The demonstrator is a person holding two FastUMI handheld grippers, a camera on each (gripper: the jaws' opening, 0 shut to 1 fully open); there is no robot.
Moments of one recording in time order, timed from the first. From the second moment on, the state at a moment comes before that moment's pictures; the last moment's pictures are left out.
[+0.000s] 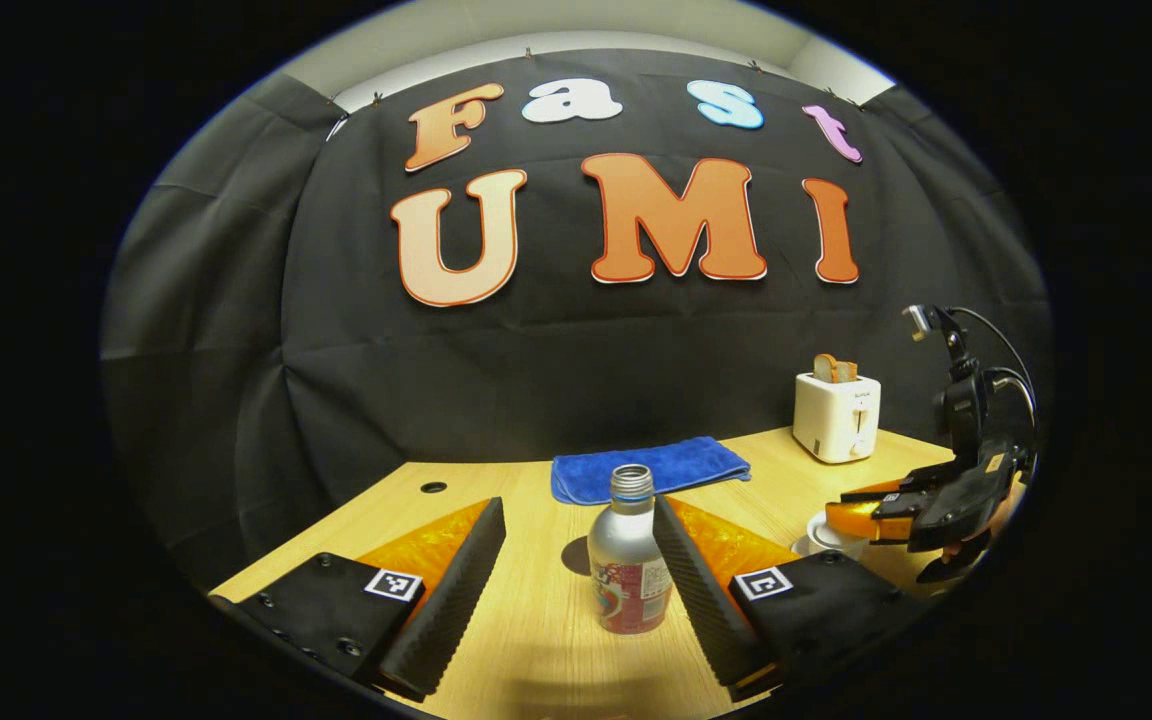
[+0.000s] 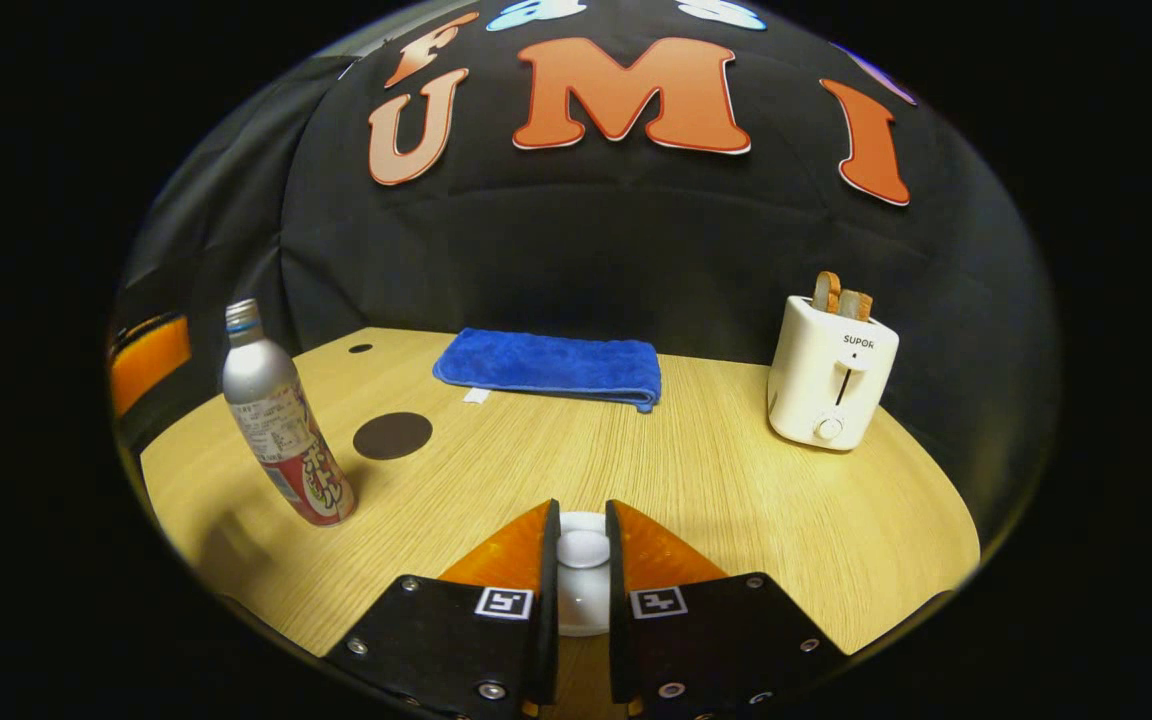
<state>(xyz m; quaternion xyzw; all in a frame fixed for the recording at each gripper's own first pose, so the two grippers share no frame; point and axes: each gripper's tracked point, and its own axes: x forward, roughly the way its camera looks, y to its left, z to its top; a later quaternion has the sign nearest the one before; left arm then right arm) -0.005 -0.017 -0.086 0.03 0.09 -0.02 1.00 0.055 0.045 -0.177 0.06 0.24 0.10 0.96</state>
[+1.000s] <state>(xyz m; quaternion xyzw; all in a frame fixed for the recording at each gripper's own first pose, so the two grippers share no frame) 0.026 -0.046 -0.229 0.03 0.26 -0.06 0.96 0.037 0.007 -0.121 0.09 0.17 0.08 0.98</state>
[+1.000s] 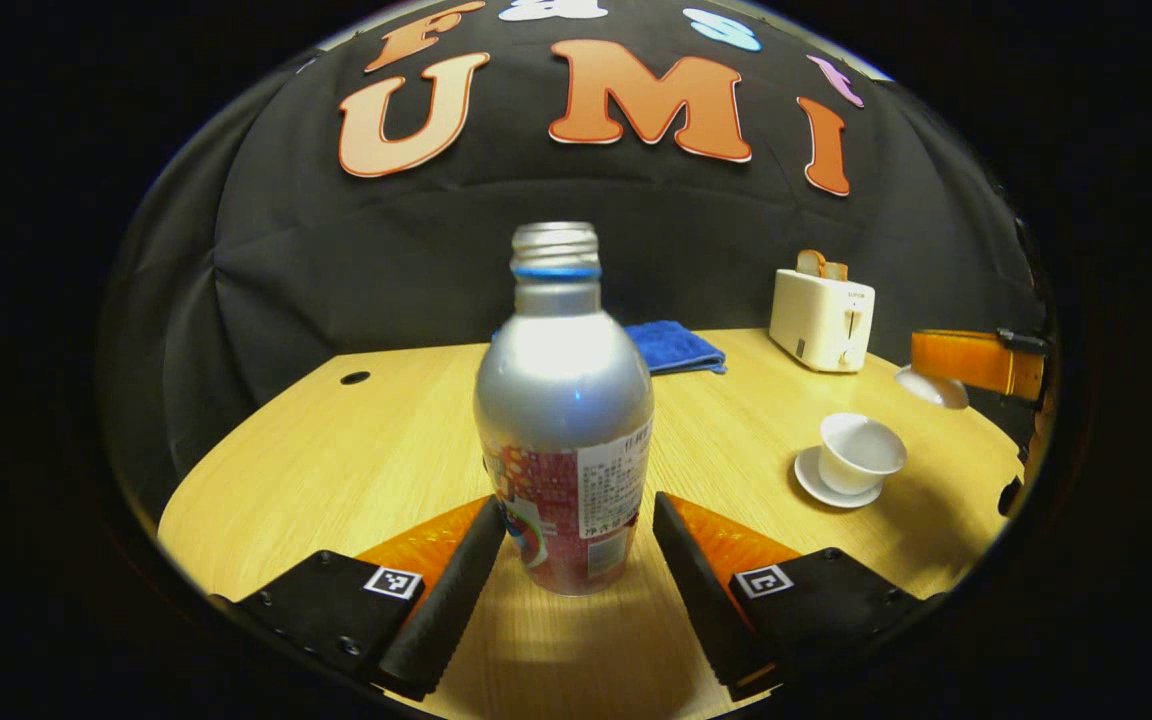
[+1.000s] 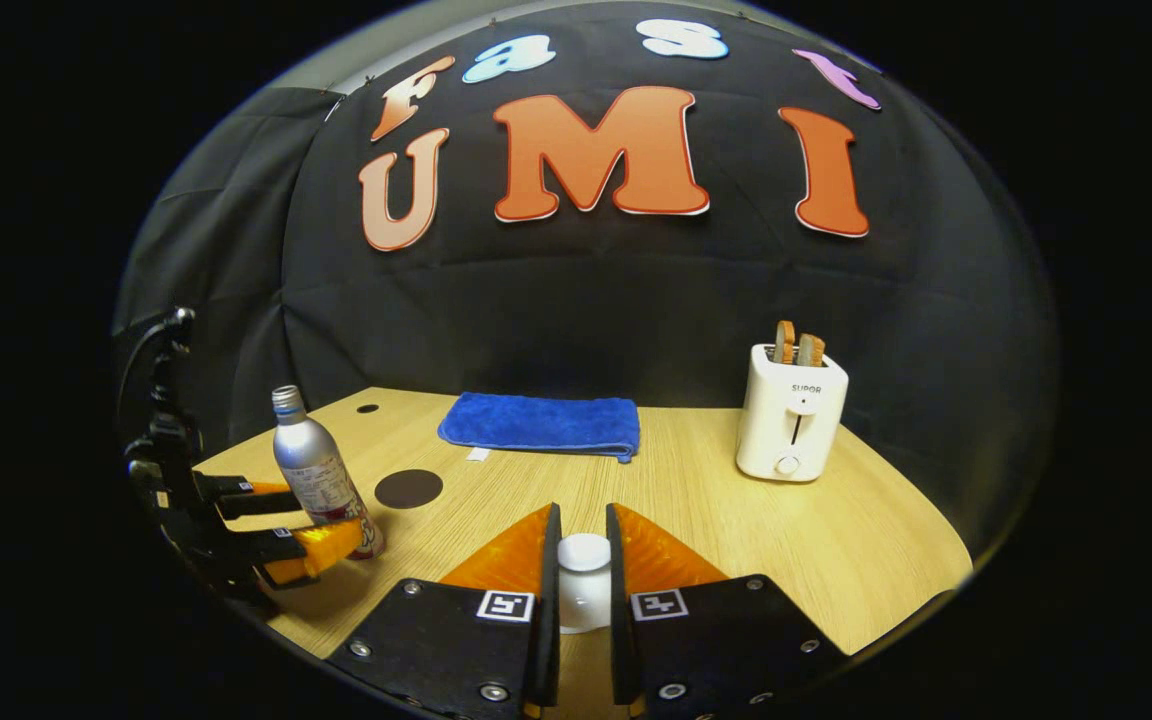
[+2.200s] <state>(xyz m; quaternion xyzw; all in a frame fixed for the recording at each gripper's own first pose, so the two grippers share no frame) 0.026 -0.071 -0.180 0.40 0.16 -0.10 0.90 0.015 -0.053 -0.111 0.12 0.13 0.03 0.98</state>
